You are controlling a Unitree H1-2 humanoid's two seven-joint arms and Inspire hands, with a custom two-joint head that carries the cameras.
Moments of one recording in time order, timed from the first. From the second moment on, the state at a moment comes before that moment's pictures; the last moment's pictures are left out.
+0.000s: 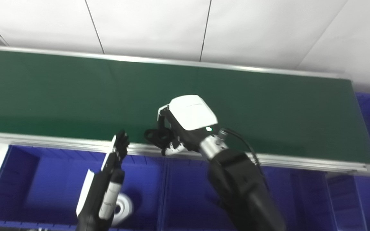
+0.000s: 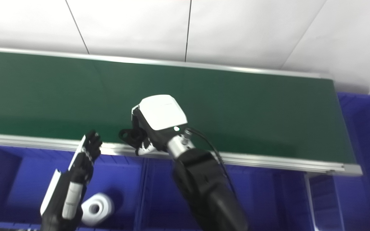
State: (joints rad) left arm 0.75 0.05 -0.28 -0.61 0.09 -0.07 -0.03; right arm -0.03 -0.02 0.68 -0.55 -1.39 0.36 0.72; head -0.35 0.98
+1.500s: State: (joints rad) left arm 0.73 0.02 -0.24 -0.61 0.13 -0.09 -0.04; right arm 0.37 0.00 0.49 -0.59 -1.34 0.18 0.29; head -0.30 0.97
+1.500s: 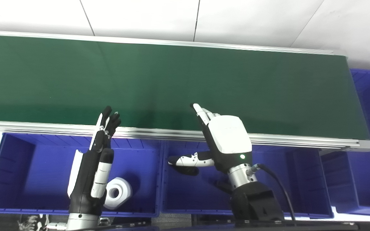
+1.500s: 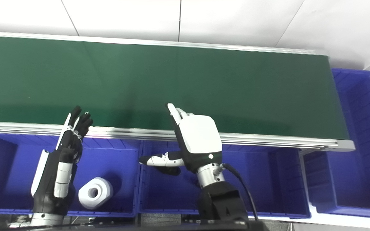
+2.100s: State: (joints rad) left arm 0.74 0.06 -0.21 -0.53 0.10 -0.13 -0.04; right arm 0.81 0.03 0.44 -0.73 -0.45 -0.06 -0.15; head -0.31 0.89
